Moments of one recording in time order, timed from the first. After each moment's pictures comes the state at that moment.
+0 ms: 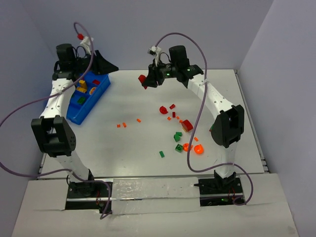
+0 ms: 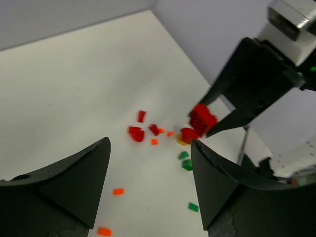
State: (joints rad) left arm 0.05 1.79 1.68 -0.20 1.06 -0.35; right arm 0.46 1.96 1.93 -0.45 -0.80 -0.08
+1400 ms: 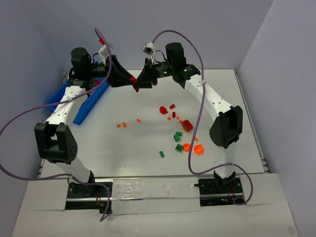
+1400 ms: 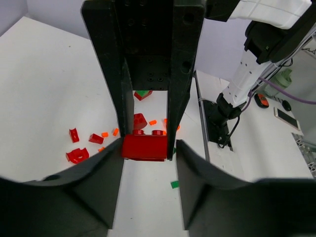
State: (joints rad) left arm -0.14 1.68 1.50 0.19 1.42 -0.37; right arm 0.51 1.96 1.97 -0.32 -1.10 0.10
